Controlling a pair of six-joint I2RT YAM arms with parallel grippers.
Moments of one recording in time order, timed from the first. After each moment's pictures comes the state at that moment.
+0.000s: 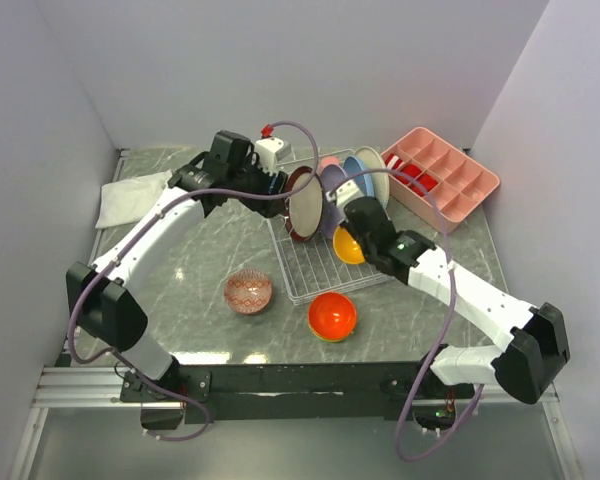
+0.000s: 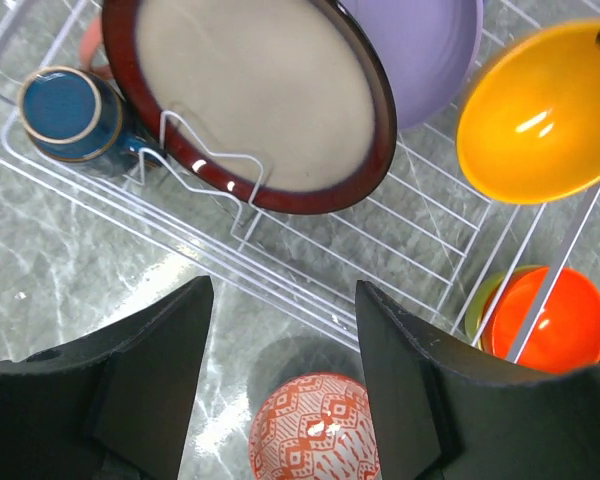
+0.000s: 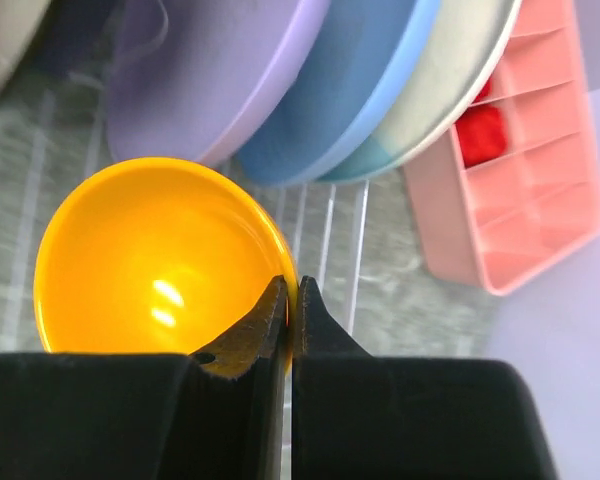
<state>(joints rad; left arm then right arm) -0.50 1.60 1.57 -0.67 0.31 0.06 0.66 1.25 1.05 -0.47 0.51 -0.21</state>
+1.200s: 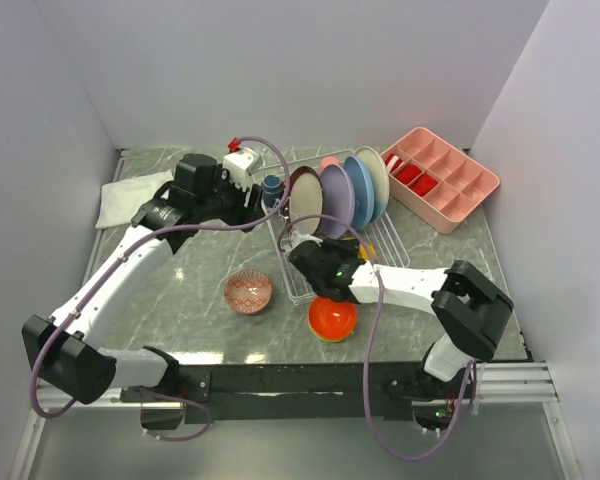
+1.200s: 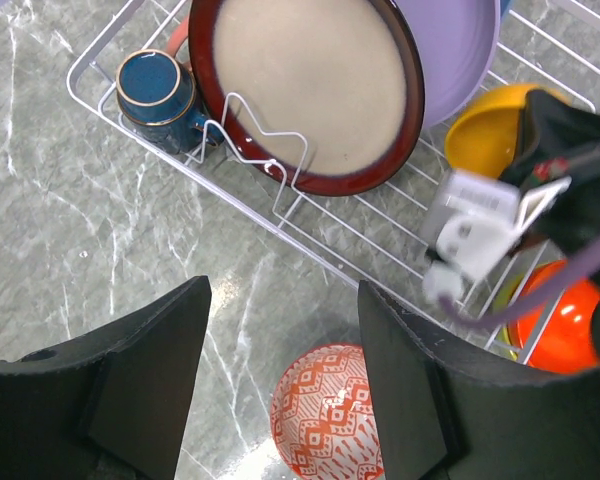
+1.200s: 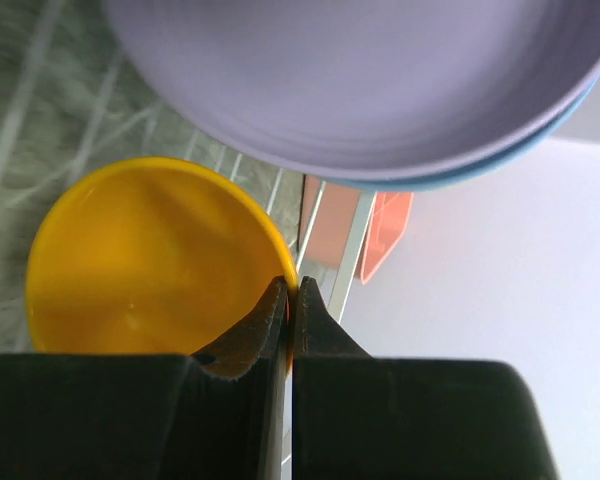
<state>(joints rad) -0.46 1.29 1.29 -0.53 0.23 0.06 0.93 1.58 0.89 -0.20 1.03 -0.58</state>
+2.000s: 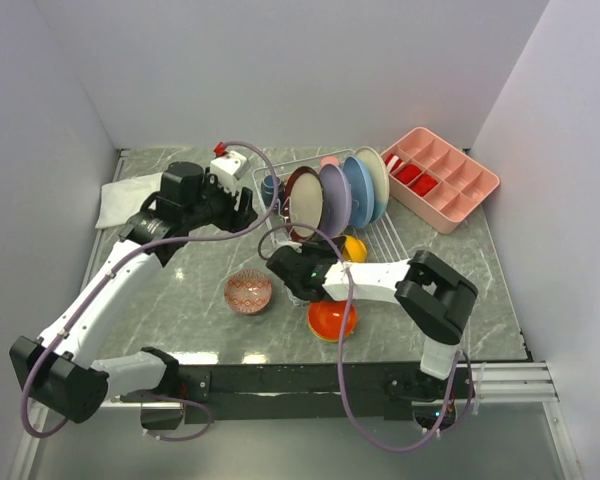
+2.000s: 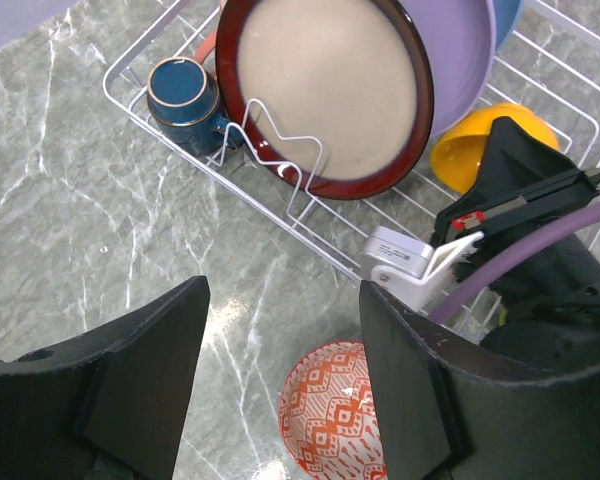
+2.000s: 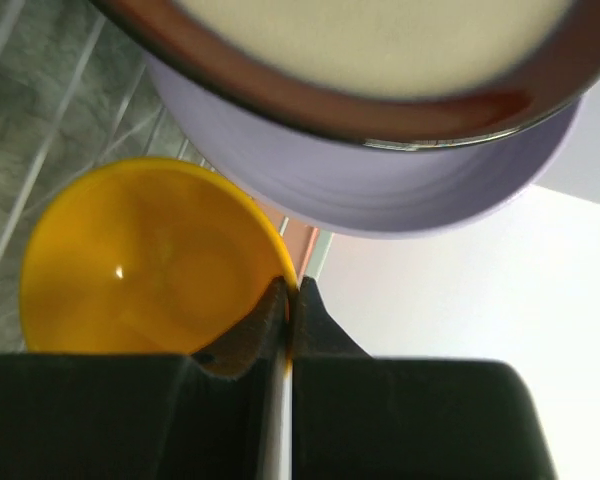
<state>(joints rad) -0.44 1.19 1.20 -0.48 0.22 0.06 1.00 1.78 1.02 -0.24 1.15 -0.71</state>
